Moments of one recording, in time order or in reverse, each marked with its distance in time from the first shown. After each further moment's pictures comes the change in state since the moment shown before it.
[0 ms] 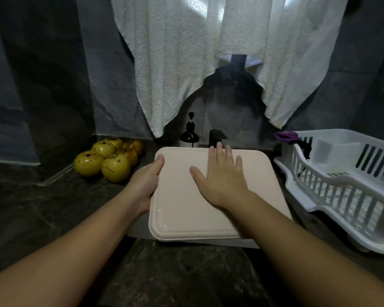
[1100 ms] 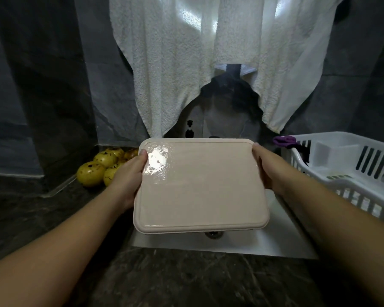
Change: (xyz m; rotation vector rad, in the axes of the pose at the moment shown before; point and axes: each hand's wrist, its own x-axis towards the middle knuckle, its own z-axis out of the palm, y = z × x) left_hand -0.005 0.038 -0.020 0.110 0.028 0.190; right_hand 0.028 0.115 -0.043 1.230 -0.099 0.505
